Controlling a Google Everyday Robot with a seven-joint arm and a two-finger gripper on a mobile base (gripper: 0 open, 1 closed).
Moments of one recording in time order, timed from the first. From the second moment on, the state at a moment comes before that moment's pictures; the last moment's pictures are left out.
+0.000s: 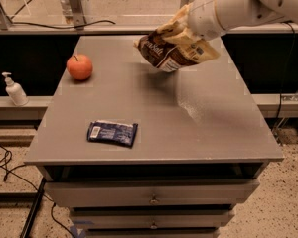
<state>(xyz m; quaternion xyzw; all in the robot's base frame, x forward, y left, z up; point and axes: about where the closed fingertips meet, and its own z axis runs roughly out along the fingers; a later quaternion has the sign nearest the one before) 0.667 -0.058 0.987 -0.67 0.56 0.02 0.49</state>
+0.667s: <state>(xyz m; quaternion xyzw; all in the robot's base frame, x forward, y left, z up) 0.591 0.016 0.962 -0.70 0.53 0.07 0.47</state>
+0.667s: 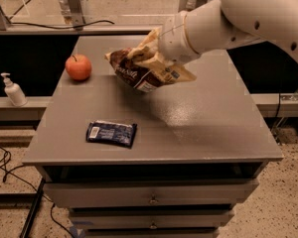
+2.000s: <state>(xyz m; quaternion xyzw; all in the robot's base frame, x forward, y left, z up) 0.513 -0.042 0.910 -0.70 0.59 0.13 0.38</state>
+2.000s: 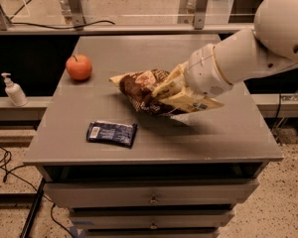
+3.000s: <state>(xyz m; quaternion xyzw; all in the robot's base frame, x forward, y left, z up) 0.475 -0.044 0.872 -0.67 0.62 0.22 0.34</state>
